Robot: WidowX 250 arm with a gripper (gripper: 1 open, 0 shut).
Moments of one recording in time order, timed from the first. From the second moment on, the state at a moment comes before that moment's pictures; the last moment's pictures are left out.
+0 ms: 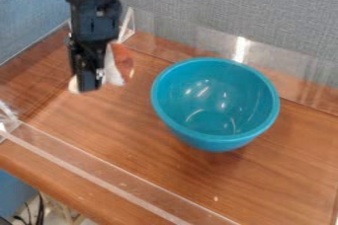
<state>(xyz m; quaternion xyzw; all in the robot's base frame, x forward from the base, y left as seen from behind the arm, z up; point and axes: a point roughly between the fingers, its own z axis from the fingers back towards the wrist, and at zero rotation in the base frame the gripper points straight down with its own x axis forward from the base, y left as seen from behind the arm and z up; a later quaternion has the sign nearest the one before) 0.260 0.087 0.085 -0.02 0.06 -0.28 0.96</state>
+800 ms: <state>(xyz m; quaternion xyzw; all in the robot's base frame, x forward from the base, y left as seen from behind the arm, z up) 0.262 0.079 0.025 -0.03 0.10 -0.29 0.95</state>
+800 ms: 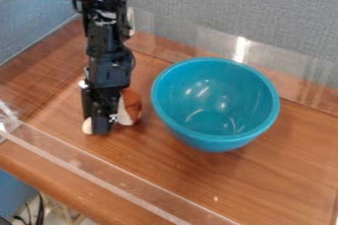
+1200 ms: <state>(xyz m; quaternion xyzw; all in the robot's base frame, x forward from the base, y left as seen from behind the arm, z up) 0.268 0.079 0.025 -0.04 0.10 -0.30 0.95</state>
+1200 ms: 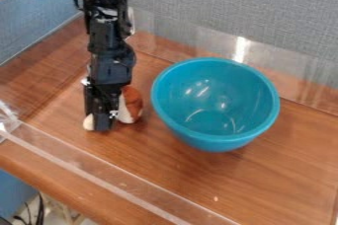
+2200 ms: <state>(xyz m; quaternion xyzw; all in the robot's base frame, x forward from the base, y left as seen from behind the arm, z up) 0.265 0.081 0.036 -0.06 0.09 -0.25 0.96</state>
